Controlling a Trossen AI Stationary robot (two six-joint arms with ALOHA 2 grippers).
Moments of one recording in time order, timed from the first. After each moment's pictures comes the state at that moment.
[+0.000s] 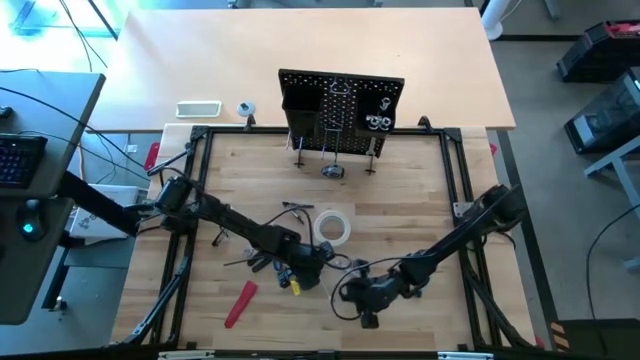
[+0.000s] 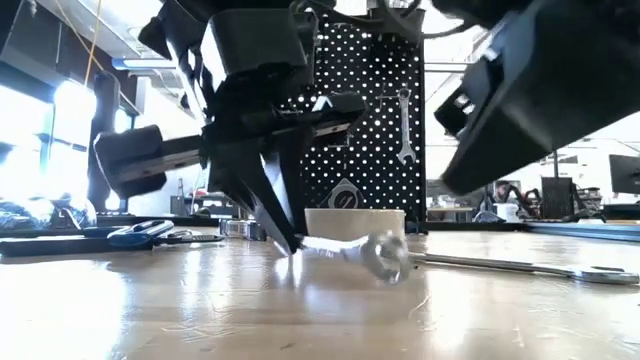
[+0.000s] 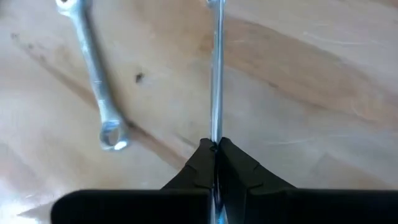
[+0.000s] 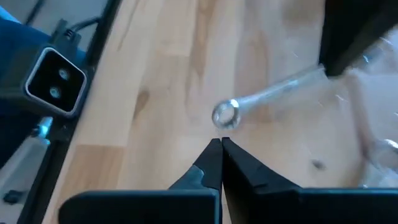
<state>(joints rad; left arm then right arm) -0.31 1.95 1.18 -0.25 0.01 0.83 0.61 1.85 0.99 0.06 0.24 0.46</state>
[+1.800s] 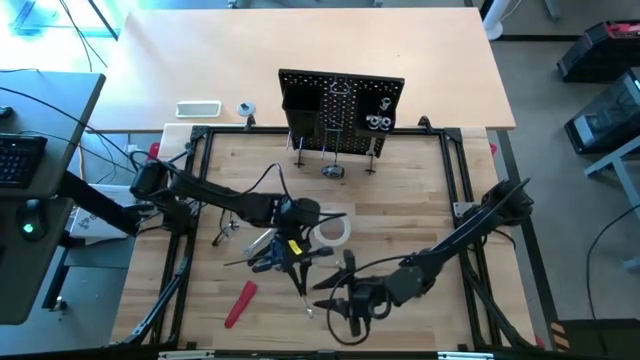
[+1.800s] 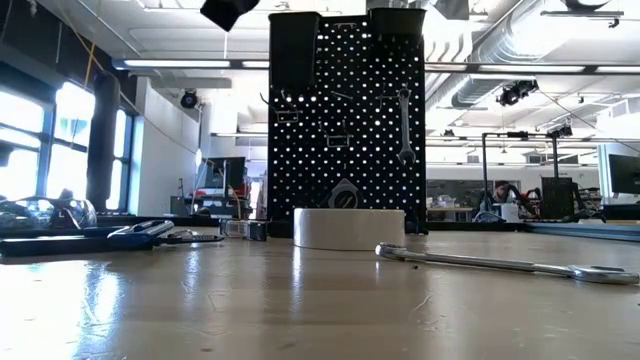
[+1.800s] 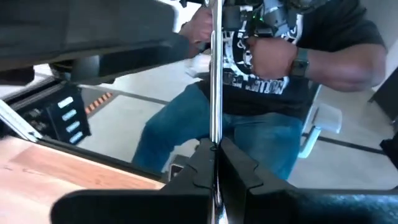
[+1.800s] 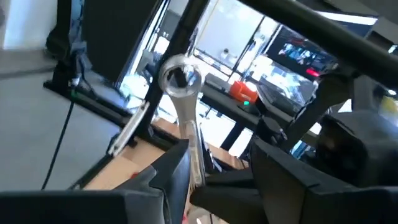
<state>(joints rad) -0.15 1.73 1.19 0.04 1.10 0.41 0.62 1.78 1.16 0.63 0.49 -0.49</state>
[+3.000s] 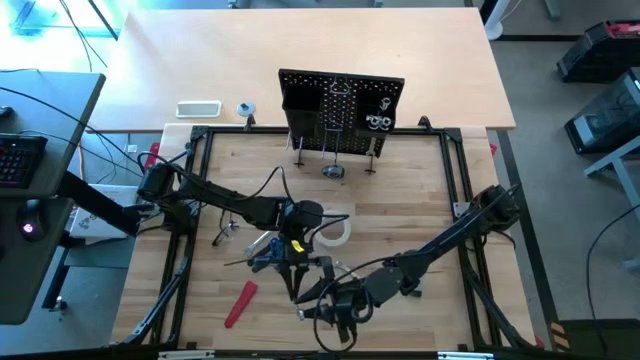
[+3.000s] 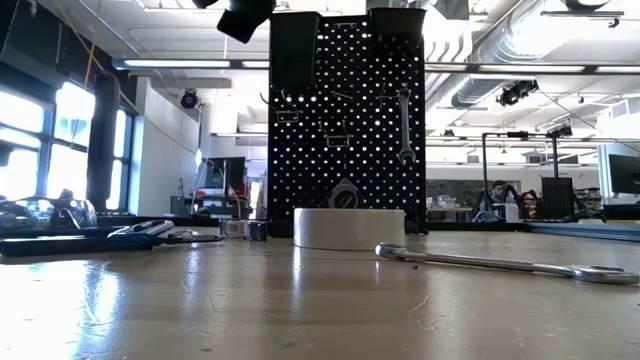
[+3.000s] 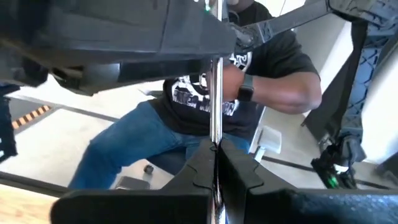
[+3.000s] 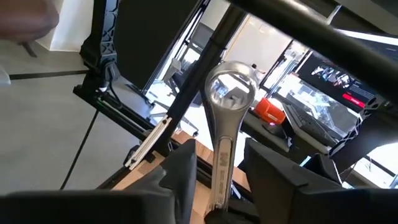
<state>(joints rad) -0.15 1.79 1.19 0.18 1.32 0.21 0.56 1.88 1.34 0.54 0.30 -0.53</state>
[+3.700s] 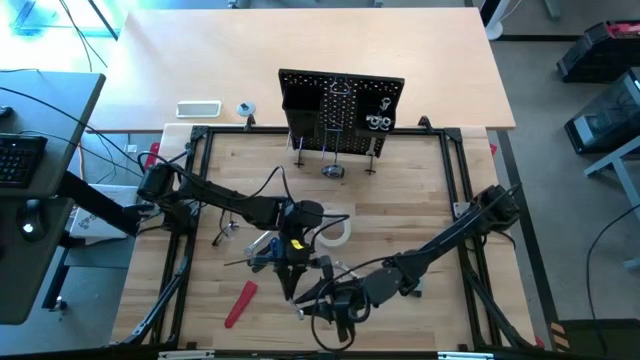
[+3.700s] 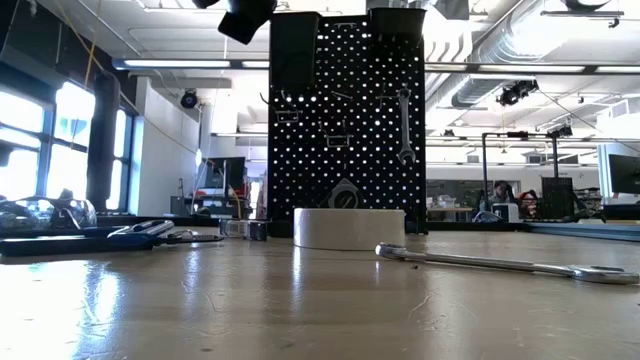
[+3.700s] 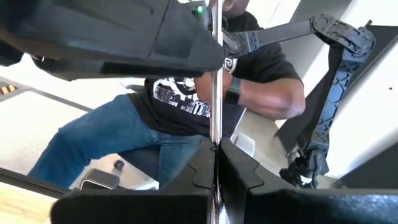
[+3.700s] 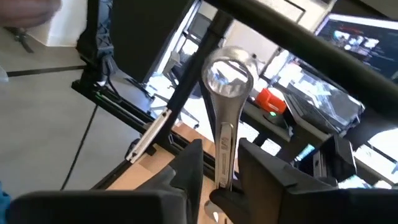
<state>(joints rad) -0.15 1.79 1.19 0.17 1.39 0.08 0.57 1.88 1.35 0.49 0.32 -0.49</state>
